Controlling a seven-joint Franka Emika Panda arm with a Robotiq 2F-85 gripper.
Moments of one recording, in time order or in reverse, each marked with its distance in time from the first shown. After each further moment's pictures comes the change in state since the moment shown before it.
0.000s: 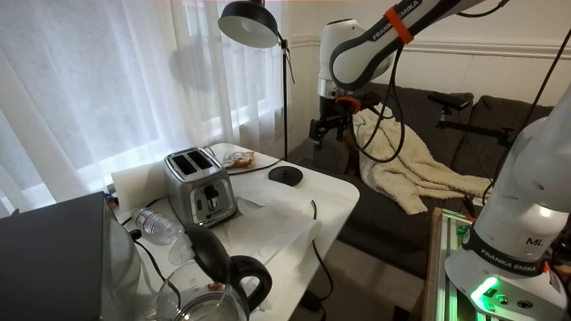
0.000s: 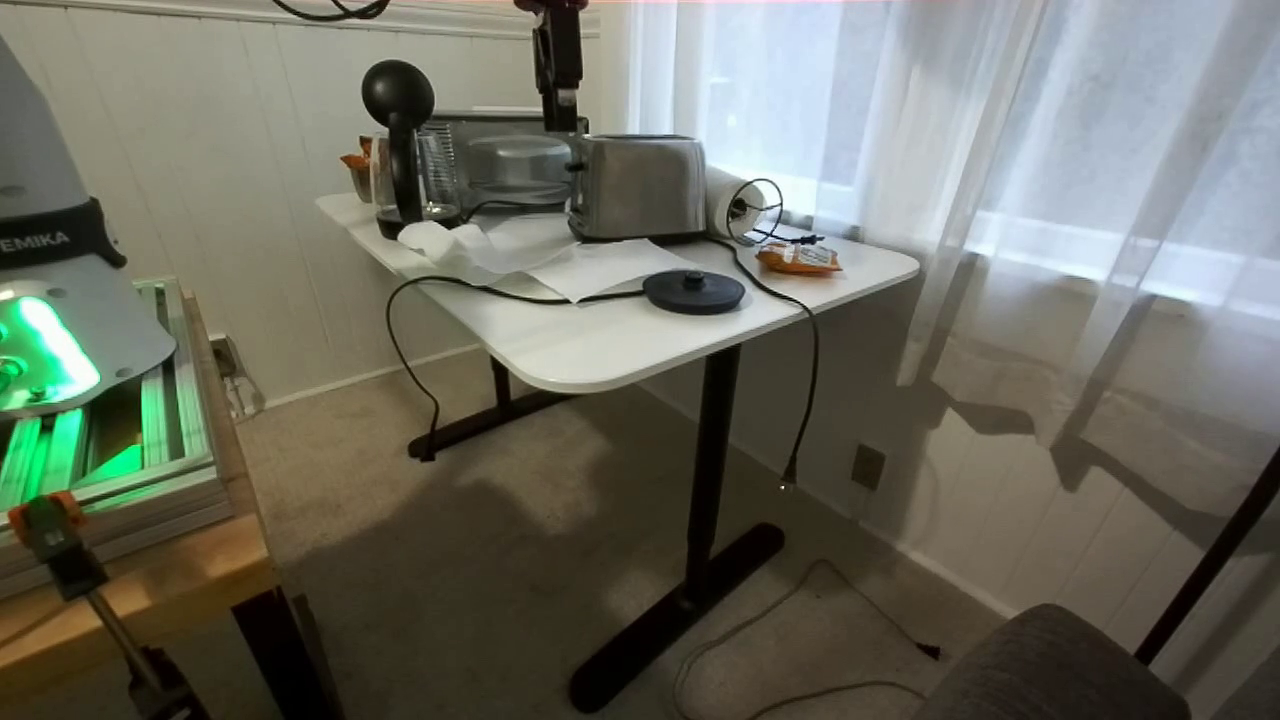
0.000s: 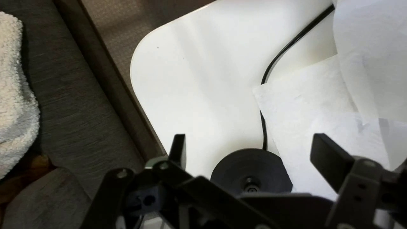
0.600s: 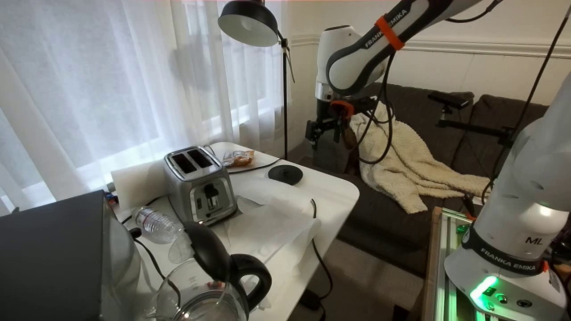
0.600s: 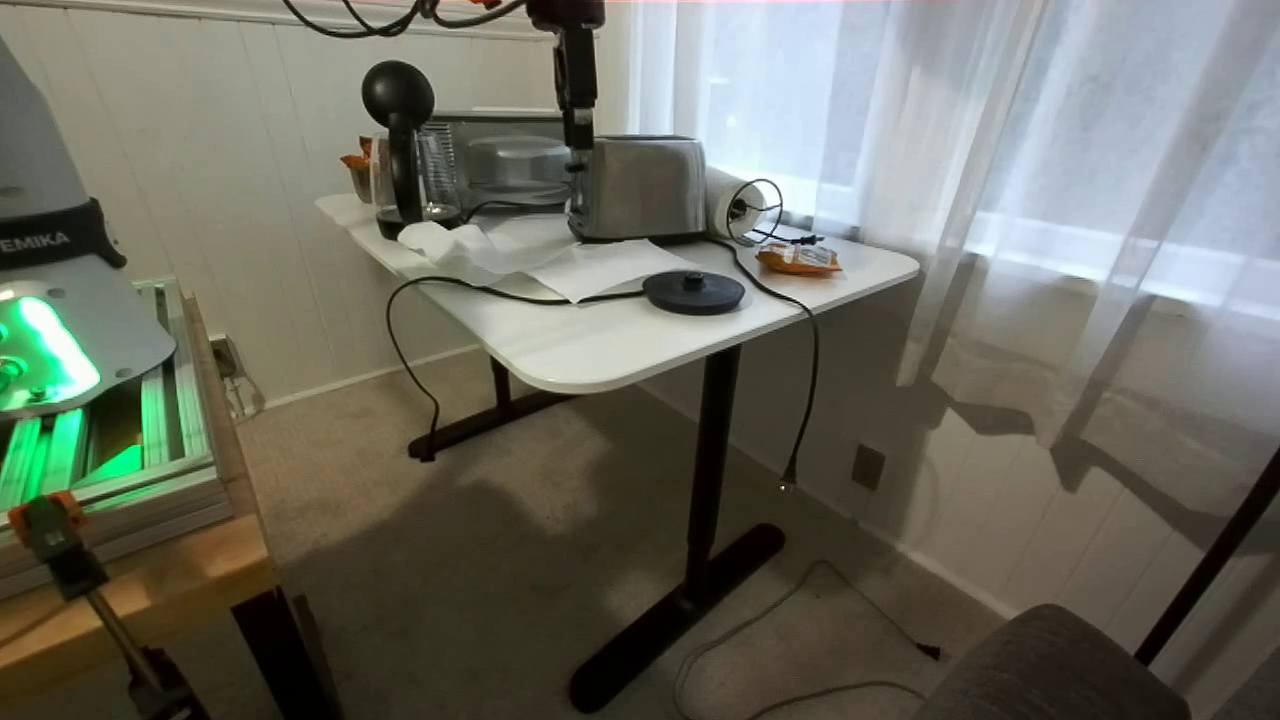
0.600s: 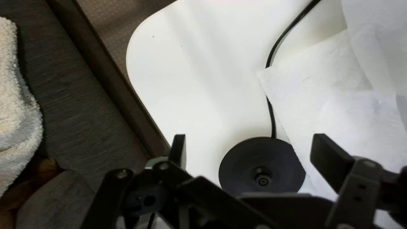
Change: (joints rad) arm -0.009 0.072 -0.011 0.025 -0.011 0.074 0.072
